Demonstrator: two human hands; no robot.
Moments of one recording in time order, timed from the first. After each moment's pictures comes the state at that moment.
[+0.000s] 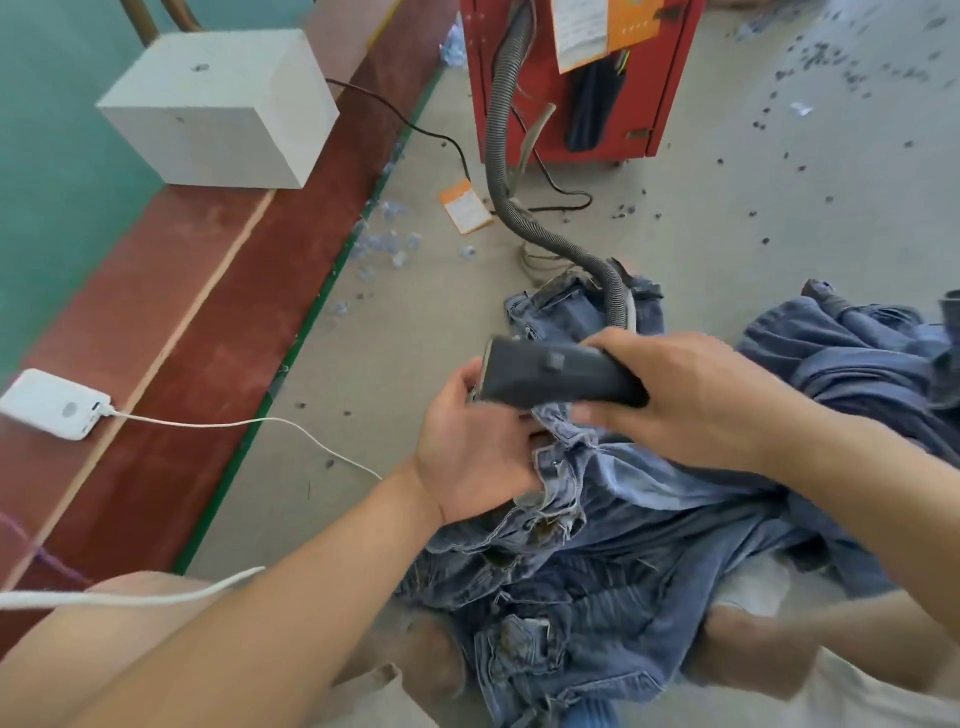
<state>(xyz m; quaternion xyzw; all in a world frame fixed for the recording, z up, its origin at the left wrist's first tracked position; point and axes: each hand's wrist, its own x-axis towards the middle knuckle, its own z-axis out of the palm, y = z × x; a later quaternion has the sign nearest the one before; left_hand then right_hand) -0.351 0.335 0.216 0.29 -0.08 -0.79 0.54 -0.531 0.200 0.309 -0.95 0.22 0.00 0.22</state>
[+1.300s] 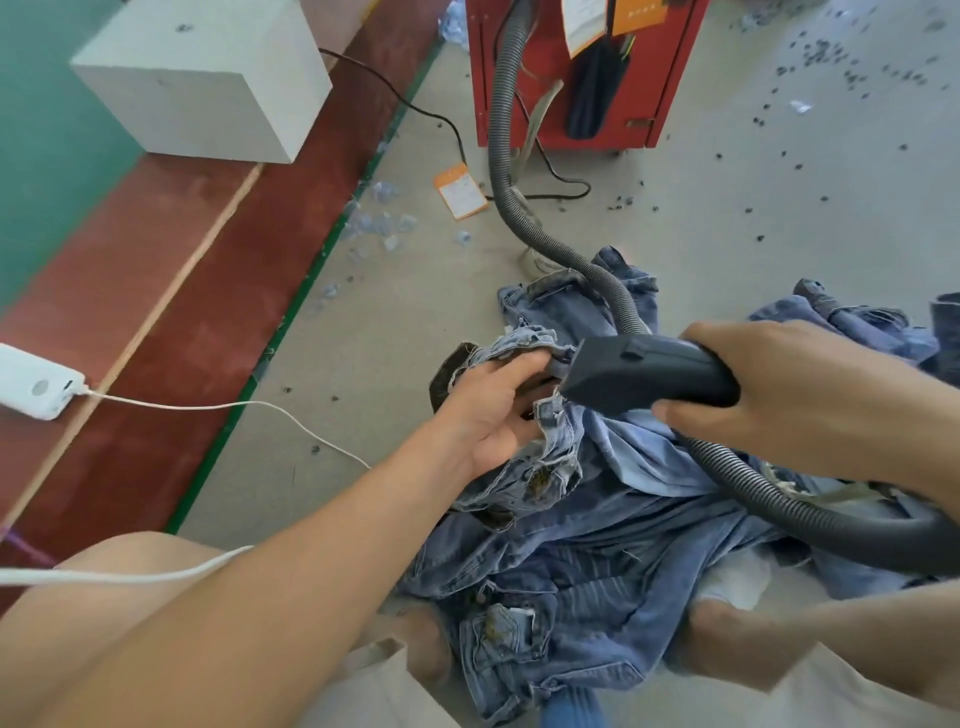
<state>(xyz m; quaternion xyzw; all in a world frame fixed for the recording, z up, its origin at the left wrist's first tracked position) -0.360 0.294 0.211 0.53 -0.02 -0.62 0.57 -0.563 0.189 0.340 -0.91 0.34 0.09 0.20</state>
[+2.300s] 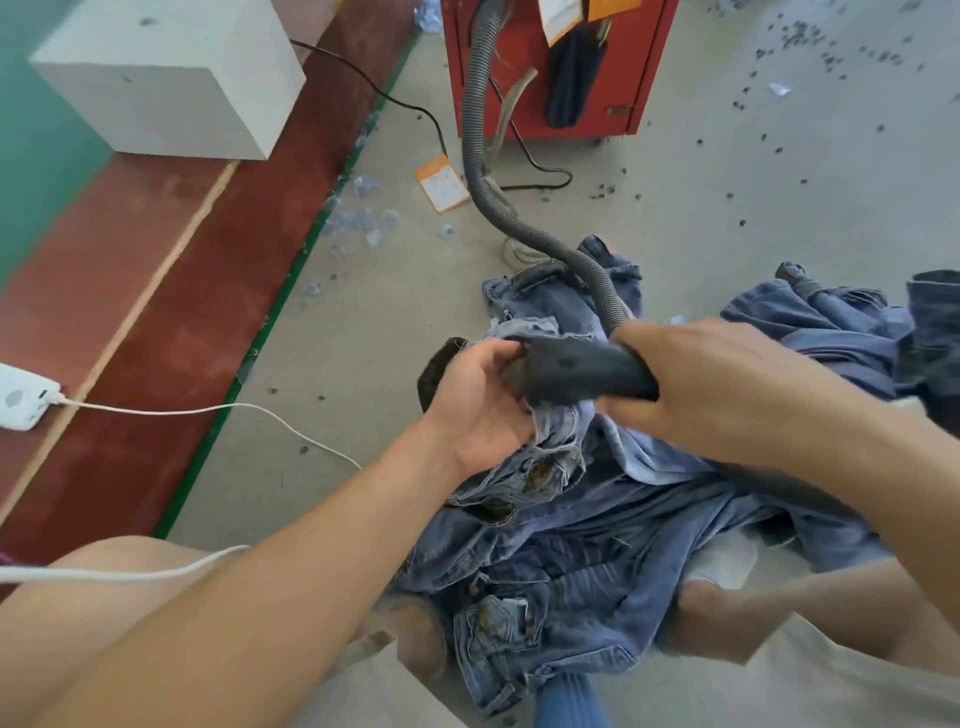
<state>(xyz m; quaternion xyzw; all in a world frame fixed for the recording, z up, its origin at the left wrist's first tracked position) -0.366 0.297 0.212 0.42 0.00 -0.70 0.58 -0.544 0.201 0.325 -0.94 0.30 0.09 0.15</state>
